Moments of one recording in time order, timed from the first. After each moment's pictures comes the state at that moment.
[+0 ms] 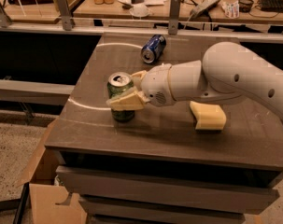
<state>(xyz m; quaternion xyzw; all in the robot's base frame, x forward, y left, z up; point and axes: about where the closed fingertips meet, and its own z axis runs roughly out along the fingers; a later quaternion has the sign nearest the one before) 0.529 0.050 0.885 -0.51 0.67 0.30 0.45</state>
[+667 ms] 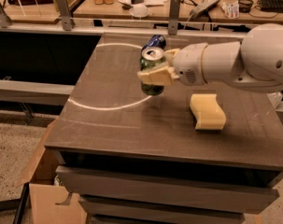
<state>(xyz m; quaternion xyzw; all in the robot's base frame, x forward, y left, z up) 0.575 -0.032 0.929 -0.44 0.70 0.24 0.51</state>
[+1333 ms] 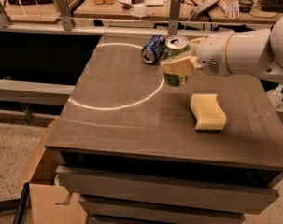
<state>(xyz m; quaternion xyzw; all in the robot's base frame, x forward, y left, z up) 0.587 -0.090 0.953 -0.41 0.73 0.17 0.52</state>
